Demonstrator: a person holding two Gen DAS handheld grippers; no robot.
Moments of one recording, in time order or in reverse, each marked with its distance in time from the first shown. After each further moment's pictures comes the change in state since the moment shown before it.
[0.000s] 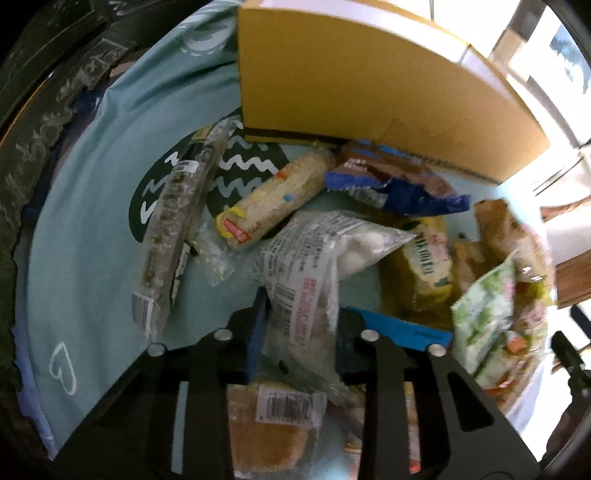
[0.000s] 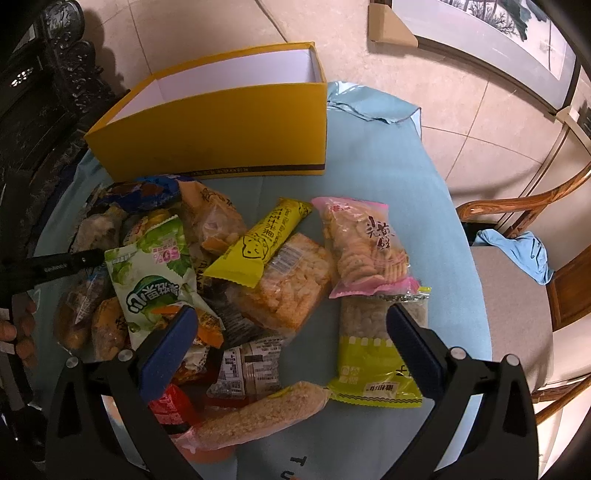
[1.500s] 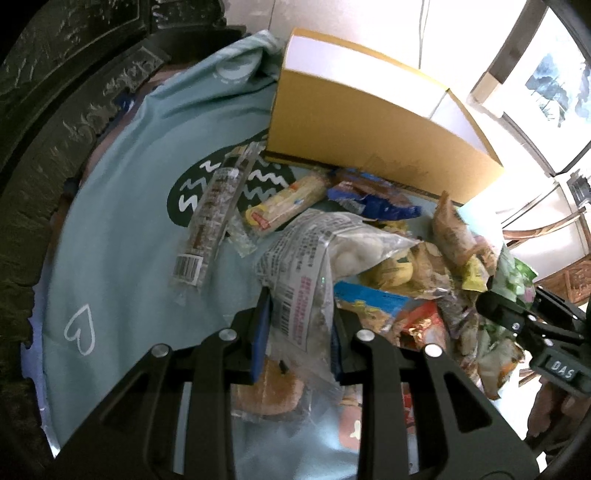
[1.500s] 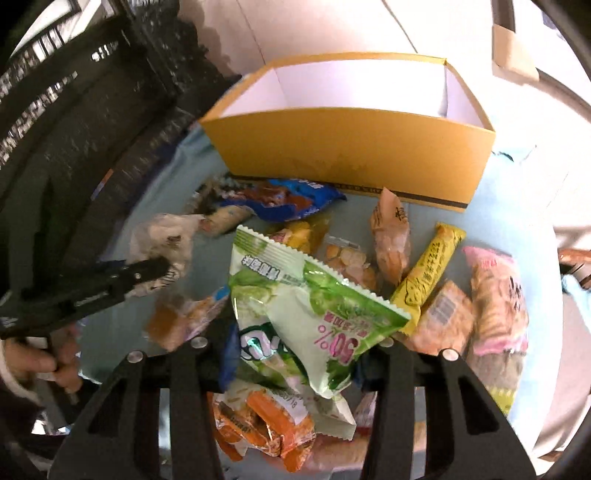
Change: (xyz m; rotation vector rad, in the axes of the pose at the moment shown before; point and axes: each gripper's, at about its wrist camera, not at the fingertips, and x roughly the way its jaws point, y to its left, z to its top) left arm -0.069 0.014 -0.031 -0.050 -0.105 -0.063; right arm -0.009 0.076 0.037 -0.148 0.053 0.356
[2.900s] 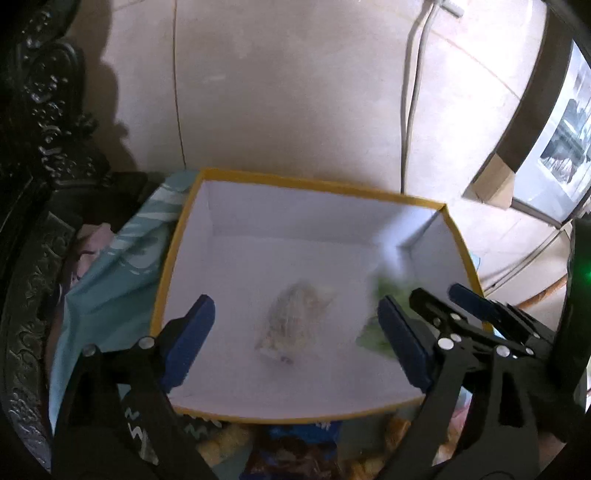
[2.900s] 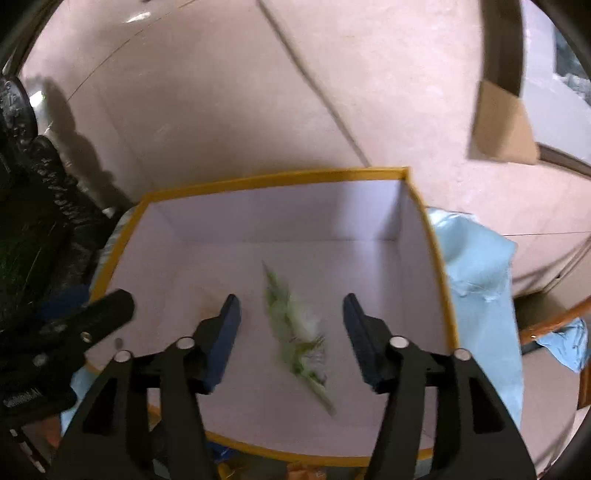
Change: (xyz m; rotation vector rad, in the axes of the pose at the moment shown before) left arm 0.049 -0.094 0.226 0.087 -0.184 -0.009; right arm 0.055 -0.080 0.197 0.139 -0.198 -0.239
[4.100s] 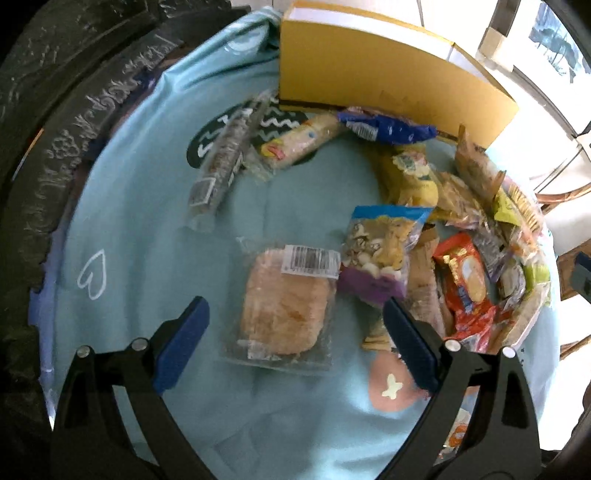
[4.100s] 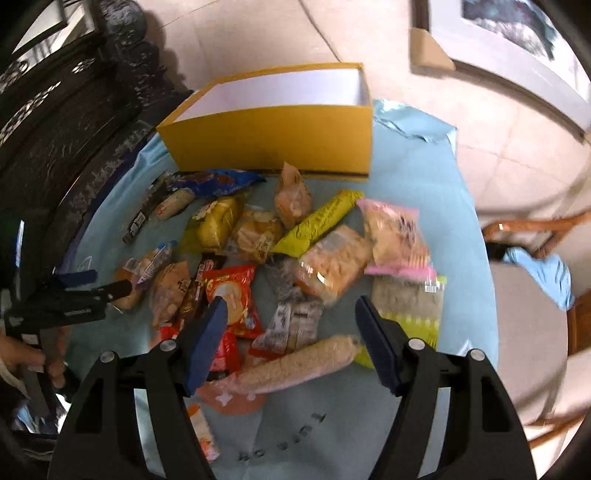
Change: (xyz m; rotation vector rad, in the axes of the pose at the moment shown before) left arm -0.088 0.069 -0.271 -0.011 0.256 0.140; right arm -0.173 -0.018 -0.251 -0.084 0.128 0.042
